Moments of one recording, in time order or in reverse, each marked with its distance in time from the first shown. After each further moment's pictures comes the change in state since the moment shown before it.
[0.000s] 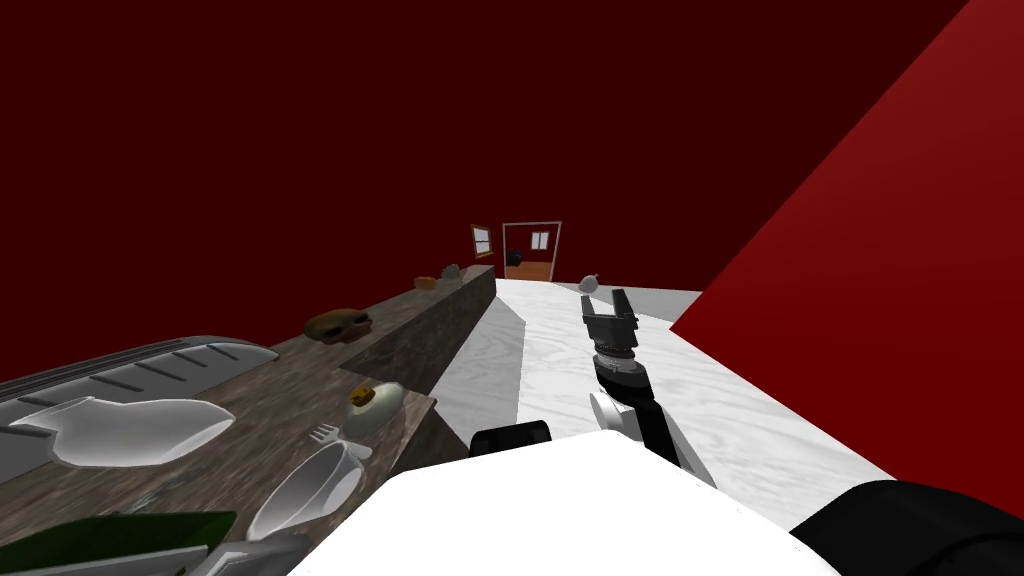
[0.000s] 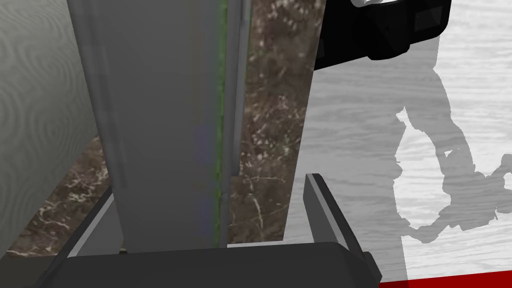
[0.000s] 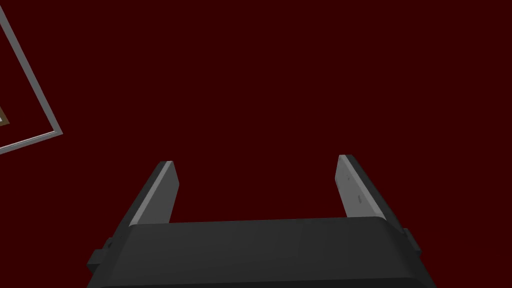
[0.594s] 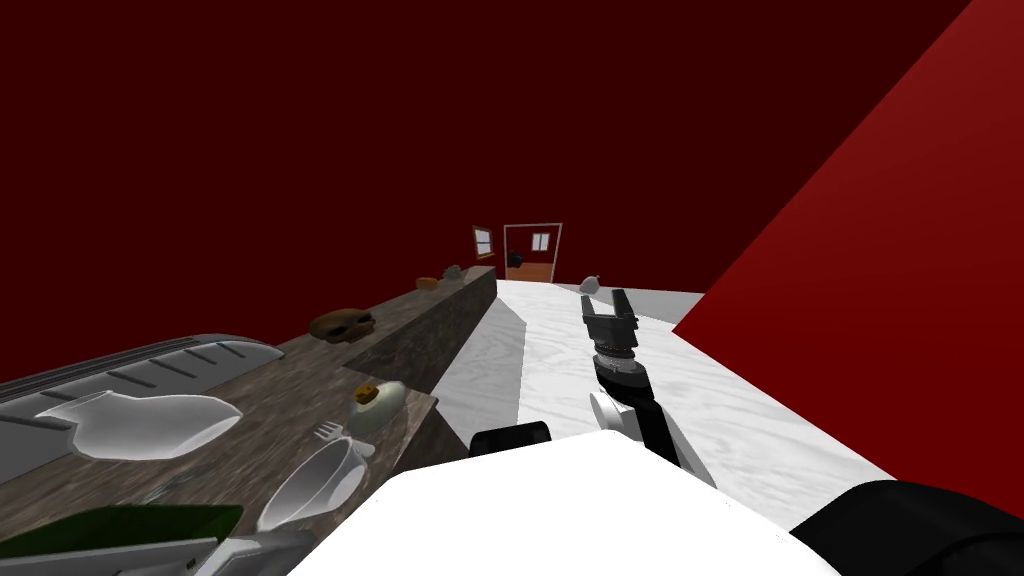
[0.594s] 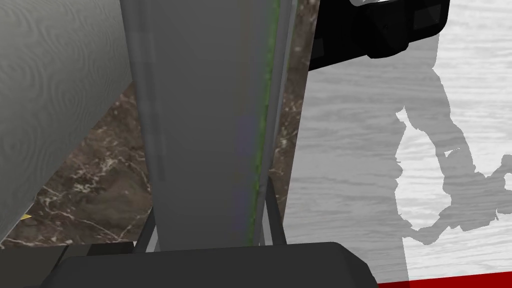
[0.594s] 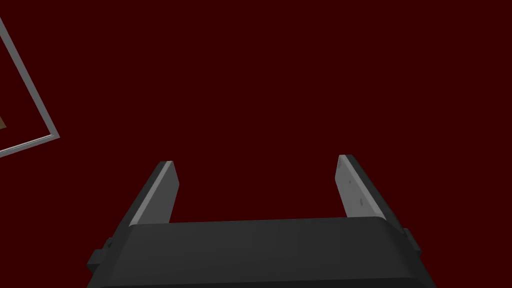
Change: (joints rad) left arm 0.022 0.011 0.035 -0.035 0.031 0.023 0.018; right arm 0.000 0.000 0.000 0.000 0.000 0.000 0.000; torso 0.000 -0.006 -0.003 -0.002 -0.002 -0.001
